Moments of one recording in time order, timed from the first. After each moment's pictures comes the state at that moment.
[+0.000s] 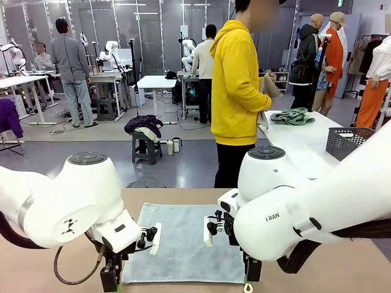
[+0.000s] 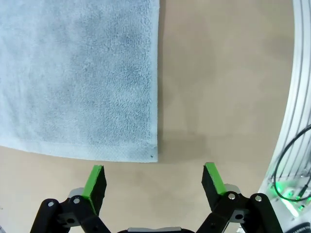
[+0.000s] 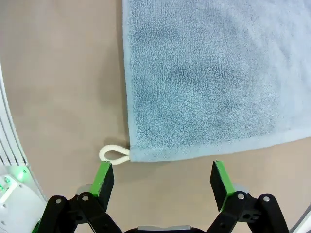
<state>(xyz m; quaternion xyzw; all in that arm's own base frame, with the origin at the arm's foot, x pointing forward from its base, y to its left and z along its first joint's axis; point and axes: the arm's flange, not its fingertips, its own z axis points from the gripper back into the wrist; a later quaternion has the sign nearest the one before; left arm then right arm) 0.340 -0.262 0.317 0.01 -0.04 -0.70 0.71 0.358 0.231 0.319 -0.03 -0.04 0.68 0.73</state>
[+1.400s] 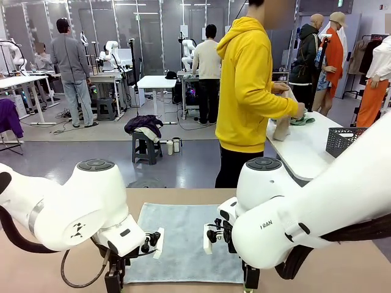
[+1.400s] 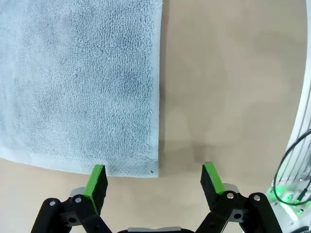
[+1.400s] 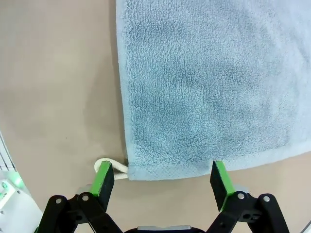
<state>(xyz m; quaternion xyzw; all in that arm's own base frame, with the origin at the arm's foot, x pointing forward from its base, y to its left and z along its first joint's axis) 0.347 -0.266 0.299 0.01 -0.03 -0.69 0.72 0.362 0.232 0.290 -0.02 -0.03 0.68 0.73</state>
